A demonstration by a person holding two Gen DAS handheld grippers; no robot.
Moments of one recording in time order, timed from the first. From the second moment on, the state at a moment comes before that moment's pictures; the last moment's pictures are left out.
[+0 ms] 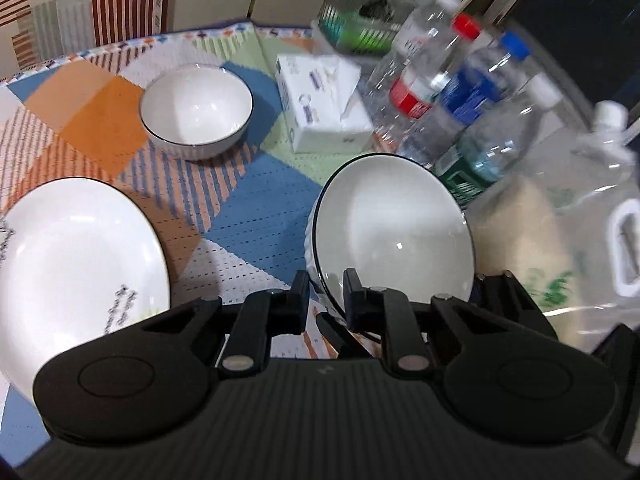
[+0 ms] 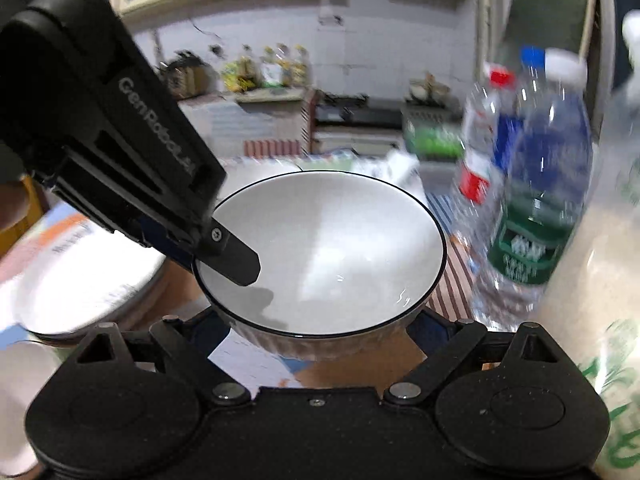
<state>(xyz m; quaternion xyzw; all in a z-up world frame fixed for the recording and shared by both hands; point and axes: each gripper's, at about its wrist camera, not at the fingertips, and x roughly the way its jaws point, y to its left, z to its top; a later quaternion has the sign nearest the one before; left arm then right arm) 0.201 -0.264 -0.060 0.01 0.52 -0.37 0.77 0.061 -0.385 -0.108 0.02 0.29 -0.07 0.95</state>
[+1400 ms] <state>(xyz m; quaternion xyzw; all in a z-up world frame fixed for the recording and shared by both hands) 0.120 -0.100 -0.088 0.07 0.61 -0.23 0.76 0.003 -0.250 -0.108 -0.03 0.36 0.22 0.90</state>
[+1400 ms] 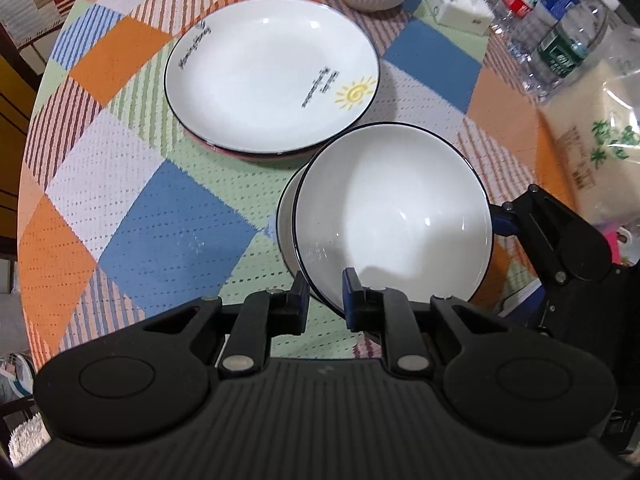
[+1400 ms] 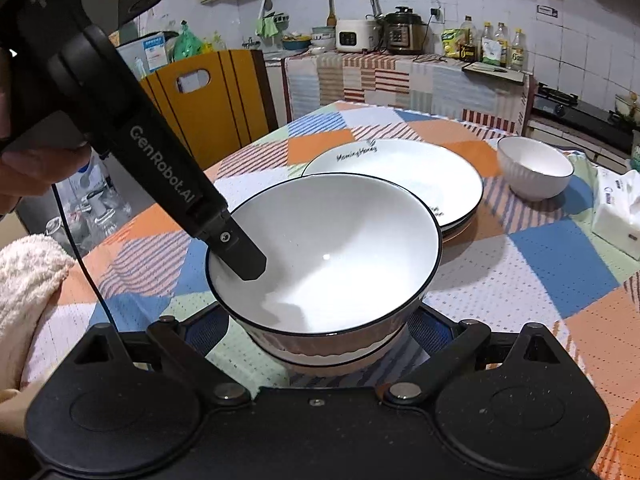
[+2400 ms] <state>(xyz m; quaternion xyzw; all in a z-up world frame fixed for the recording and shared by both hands) 0.129 -0.089 -0.089 0.06 0.60 -0.22 0.76 0.003 -0.242 -0.104 -0.09 0.37 0.22 0.90</state>
